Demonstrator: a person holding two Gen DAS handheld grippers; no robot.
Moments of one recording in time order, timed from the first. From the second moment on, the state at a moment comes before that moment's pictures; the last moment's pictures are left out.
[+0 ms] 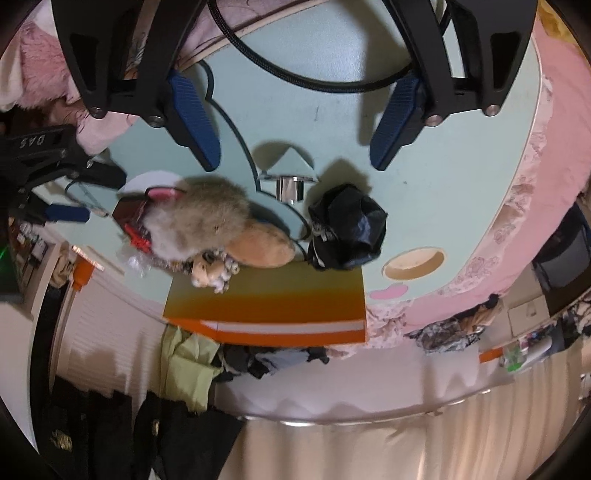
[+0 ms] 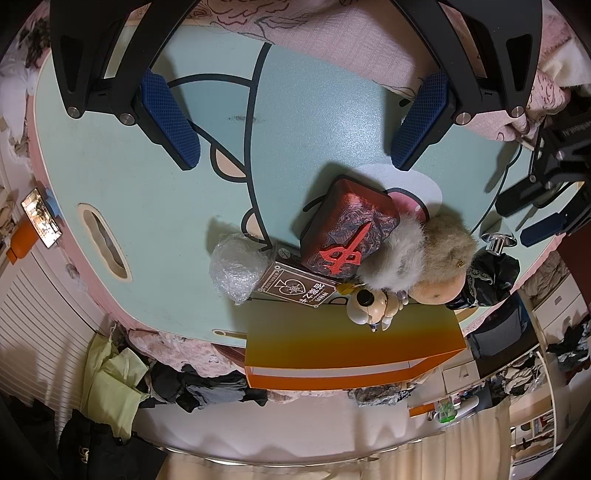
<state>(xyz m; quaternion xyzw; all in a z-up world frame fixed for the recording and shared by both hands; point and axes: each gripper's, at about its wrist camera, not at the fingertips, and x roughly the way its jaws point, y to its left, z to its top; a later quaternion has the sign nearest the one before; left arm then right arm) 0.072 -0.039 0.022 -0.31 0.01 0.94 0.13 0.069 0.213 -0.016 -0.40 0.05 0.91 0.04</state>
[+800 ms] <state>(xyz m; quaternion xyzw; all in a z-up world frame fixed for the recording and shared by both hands) 0.088 -0.007 0.034 -0.25 0.10 0.95 0.16 0.069 0.260 0.008 -0.33 0.13 0.93 0.08</state>
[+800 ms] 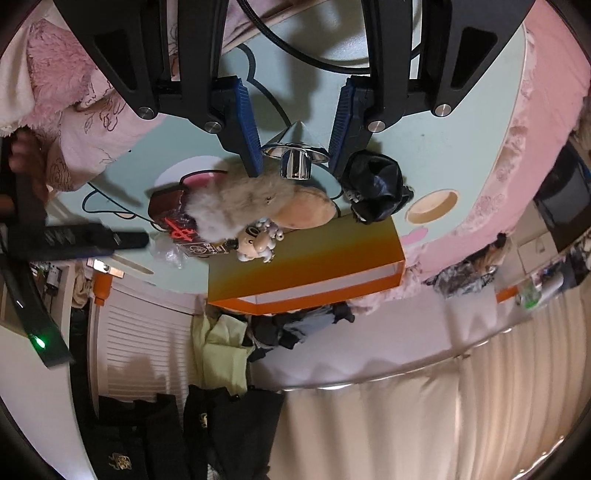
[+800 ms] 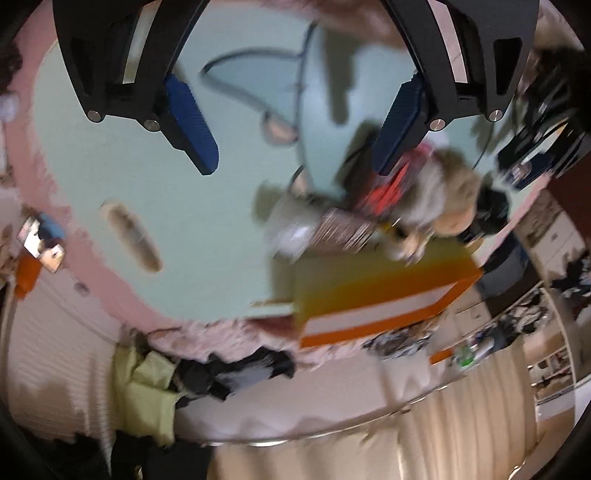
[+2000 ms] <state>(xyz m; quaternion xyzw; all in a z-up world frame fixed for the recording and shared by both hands) 0.053 -0.026 0.096 -0.22 0.04 0.96 0.15 0.022 0.277 0.055 -0.29 0.16 0.94 0.05</state>
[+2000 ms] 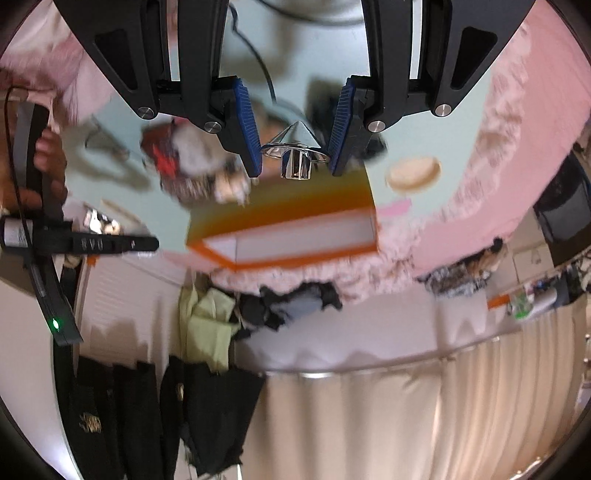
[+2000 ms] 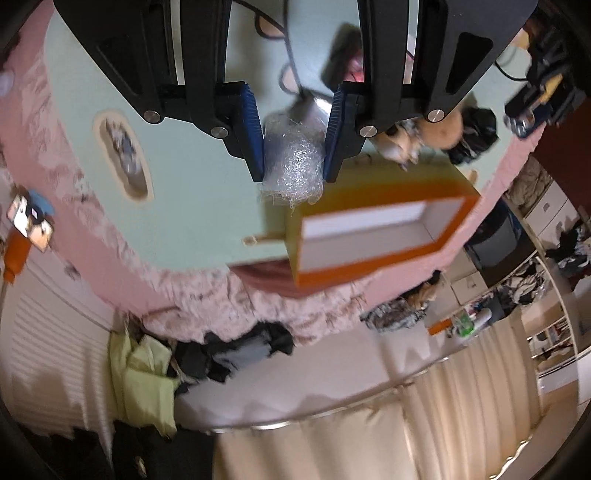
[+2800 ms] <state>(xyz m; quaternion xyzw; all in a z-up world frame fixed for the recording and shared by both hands) -0.096 -0.023 0.108 -0.25 -0.05 0.96 0.14 -0.091 0.242 0.063 -0.31 0.10 0.94 0.03</state>
